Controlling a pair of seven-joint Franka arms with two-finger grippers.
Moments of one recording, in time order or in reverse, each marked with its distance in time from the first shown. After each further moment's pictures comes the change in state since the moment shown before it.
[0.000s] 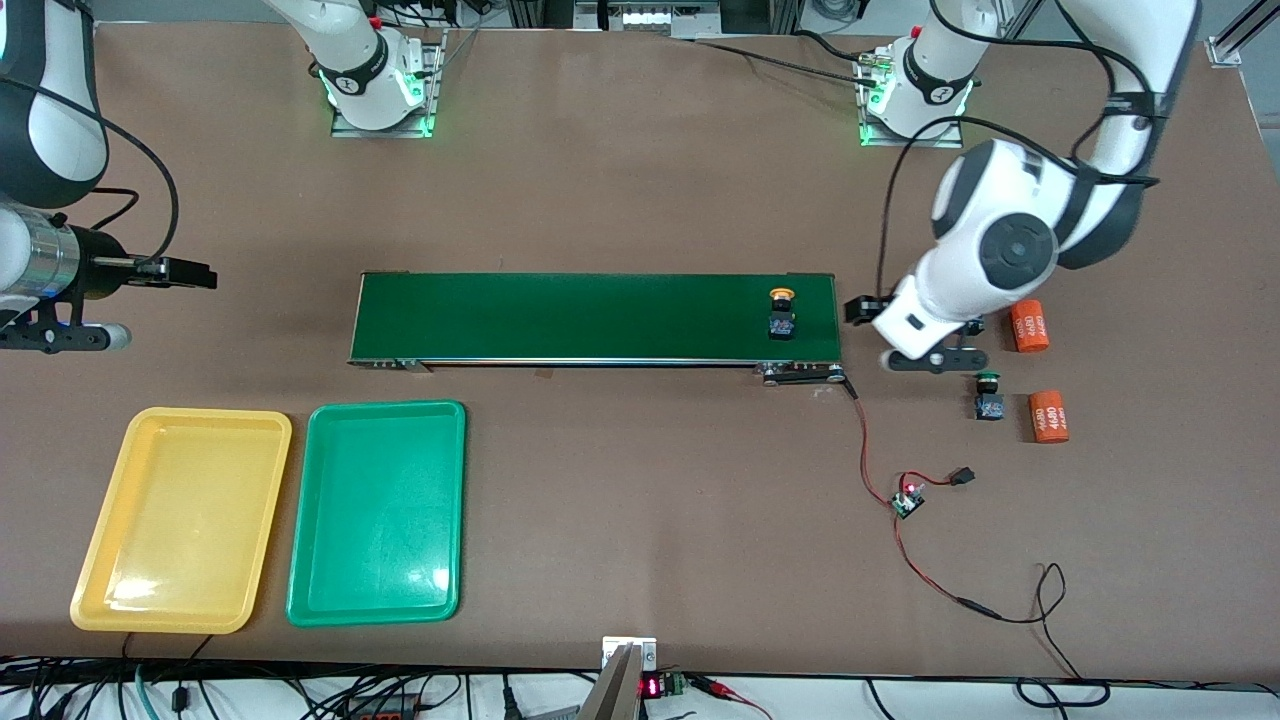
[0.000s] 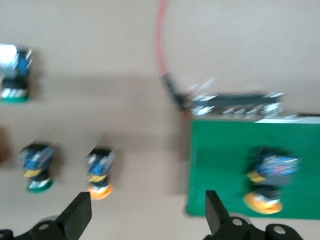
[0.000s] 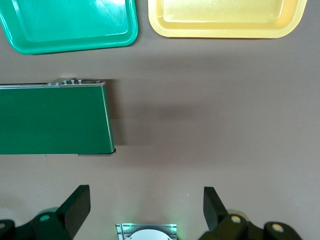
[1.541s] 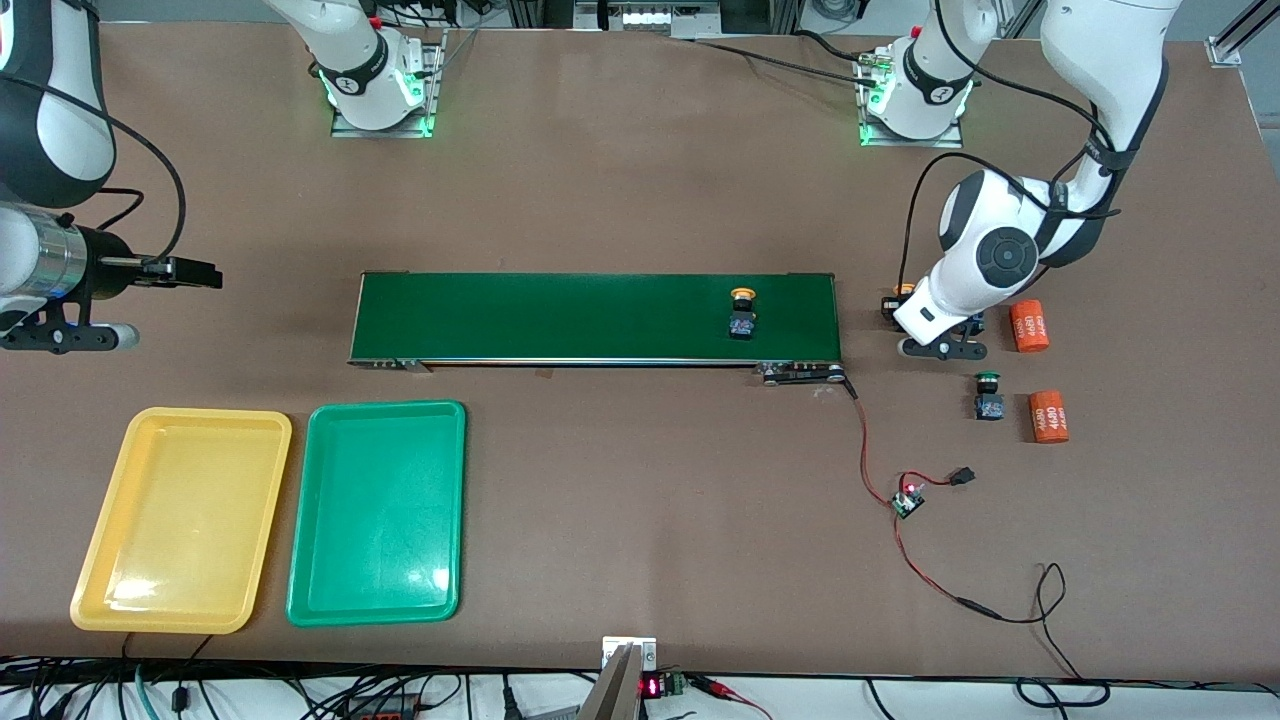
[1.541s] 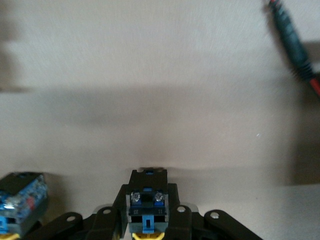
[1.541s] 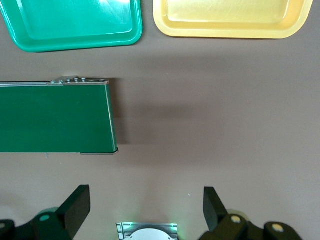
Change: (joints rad) left arm 0.015 0.066 0.099 -0.358 0.104 0.529 0.146; right arm 0.007 0.000 0.006 -0.003 0.001 -0.003 0.001
